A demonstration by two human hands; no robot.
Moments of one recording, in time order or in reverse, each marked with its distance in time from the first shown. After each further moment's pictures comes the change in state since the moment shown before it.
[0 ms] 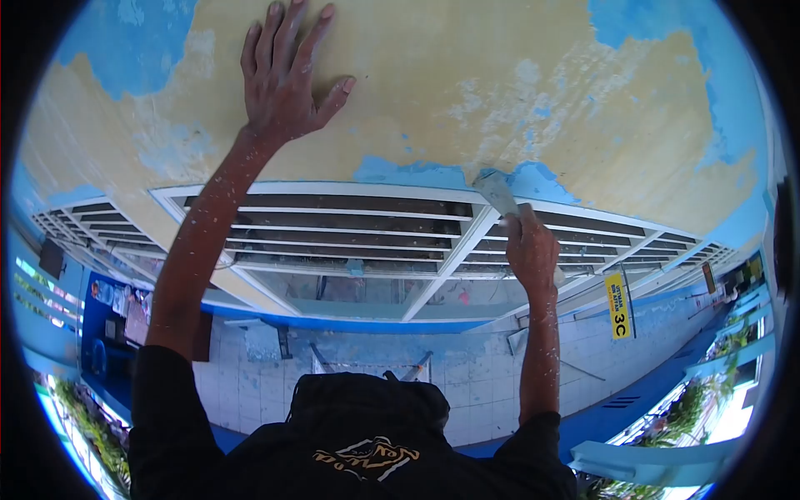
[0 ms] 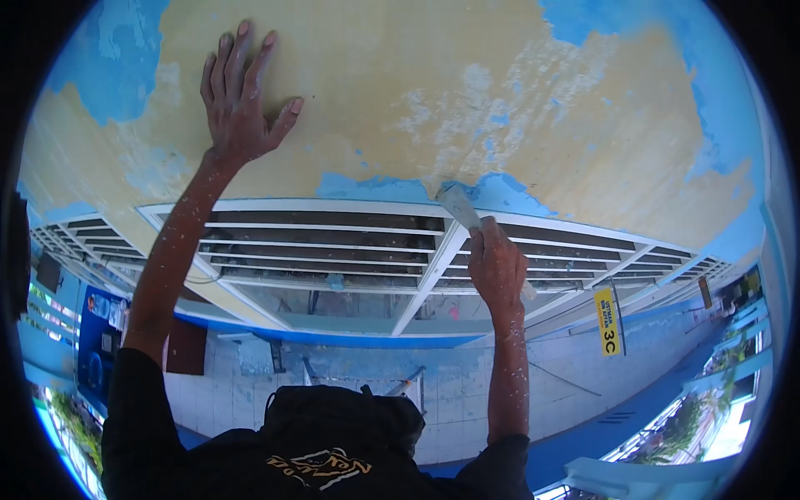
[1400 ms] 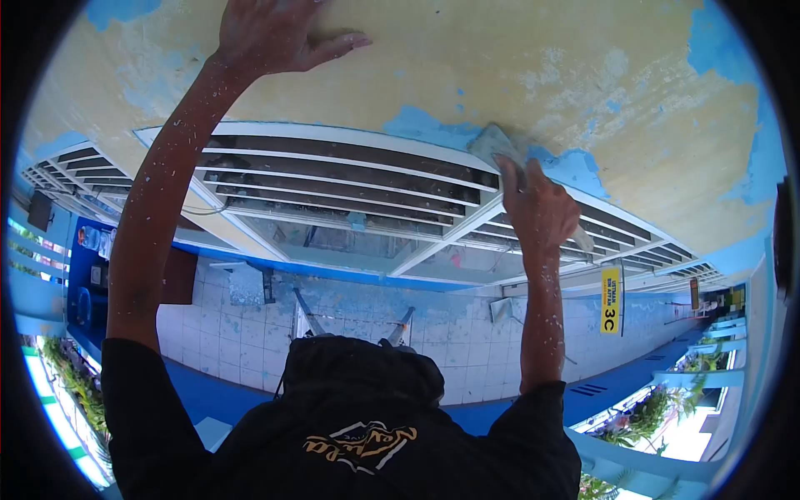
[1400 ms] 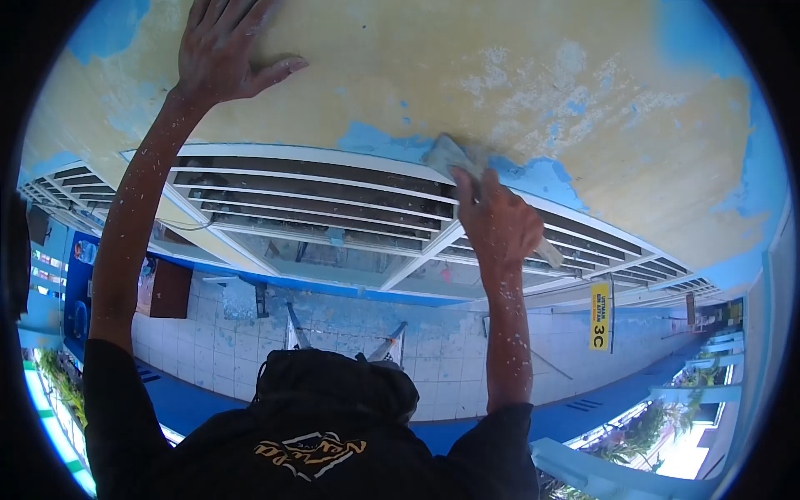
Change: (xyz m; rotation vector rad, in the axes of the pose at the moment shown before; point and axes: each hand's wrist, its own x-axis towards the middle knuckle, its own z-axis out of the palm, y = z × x) left_hand -0.023 -0.047 -0.017 0.061 -0.371 0.143; right_hand 0.037 -0.058 0.033 -0.486 0.100 -0.101
